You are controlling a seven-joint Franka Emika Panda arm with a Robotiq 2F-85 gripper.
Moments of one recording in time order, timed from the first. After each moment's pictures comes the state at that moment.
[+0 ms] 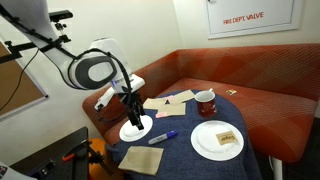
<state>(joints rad) -0.02 0.36 0.06 -2.56 -0.33 2.93 0.84</state>
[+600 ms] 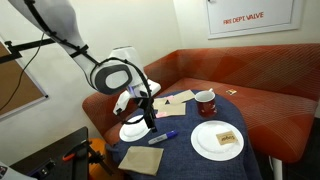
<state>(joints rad) 0.12 0.53 -0.07 -2.39 -0.09 2.93 0.57</state>
